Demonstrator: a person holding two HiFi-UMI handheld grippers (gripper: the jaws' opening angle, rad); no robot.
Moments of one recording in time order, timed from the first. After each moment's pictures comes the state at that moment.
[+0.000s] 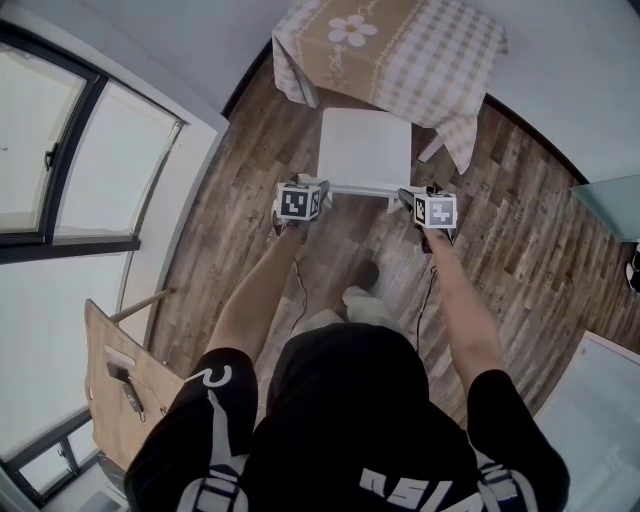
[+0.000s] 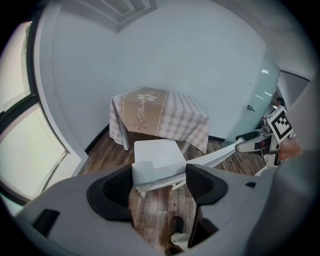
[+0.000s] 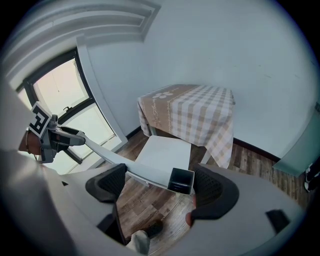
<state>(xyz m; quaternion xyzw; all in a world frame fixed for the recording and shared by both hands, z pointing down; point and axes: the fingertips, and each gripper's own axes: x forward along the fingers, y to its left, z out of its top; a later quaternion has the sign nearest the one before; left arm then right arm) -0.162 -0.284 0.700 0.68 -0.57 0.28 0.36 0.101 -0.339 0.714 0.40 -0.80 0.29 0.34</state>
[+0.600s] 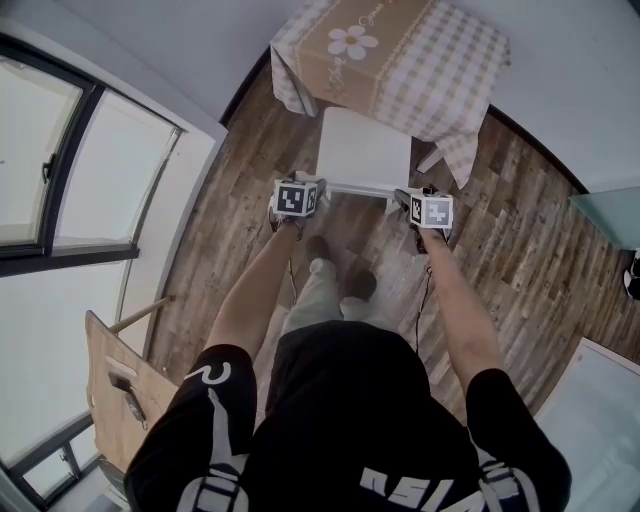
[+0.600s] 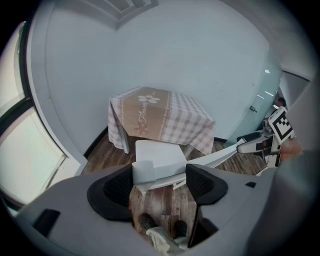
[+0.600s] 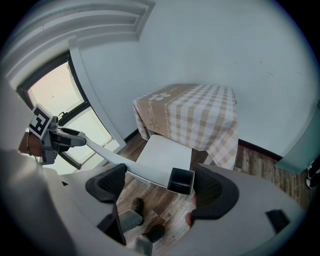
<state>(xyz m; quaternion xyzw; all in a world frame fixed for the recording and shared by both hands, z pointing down) -0.185 -0.352 0.699 0.68 -0.57 0.29 0.36 0.084 -0.401 0.706 0.42 -0.79 0.30 0.34</state>
